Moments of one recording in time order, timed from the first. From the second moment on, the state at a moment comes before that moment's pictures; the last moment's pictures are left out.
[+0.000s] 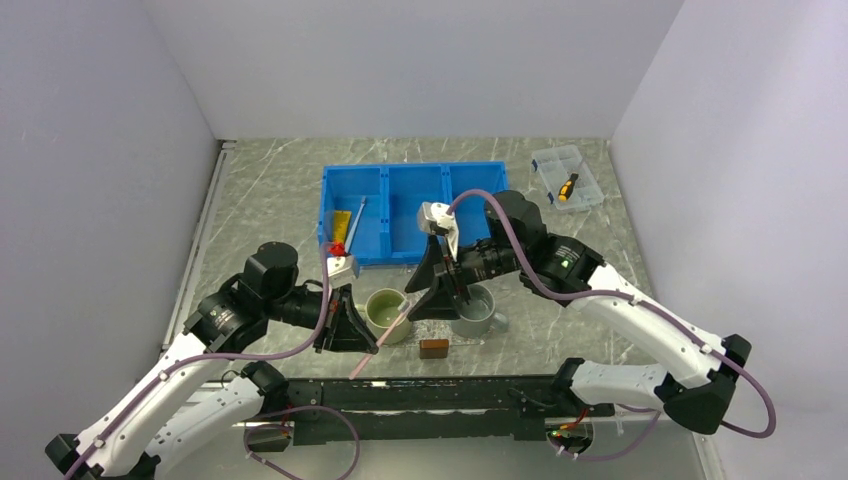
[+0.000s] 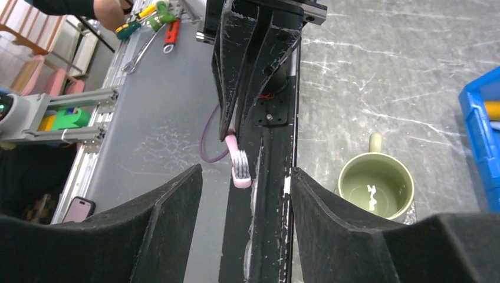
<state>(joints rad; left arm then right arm) -0.66 0.68 0.81 -0.61 1.00 -0.20 0.90 1.11 1.21 -0.46 -0.82 0.06</state>
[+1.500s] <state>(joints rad) -0.67 0.74 0.86 -0.68 0.80 -0.17 0.90 1.16 1.25 -0.56 -0.80 0.04</state>
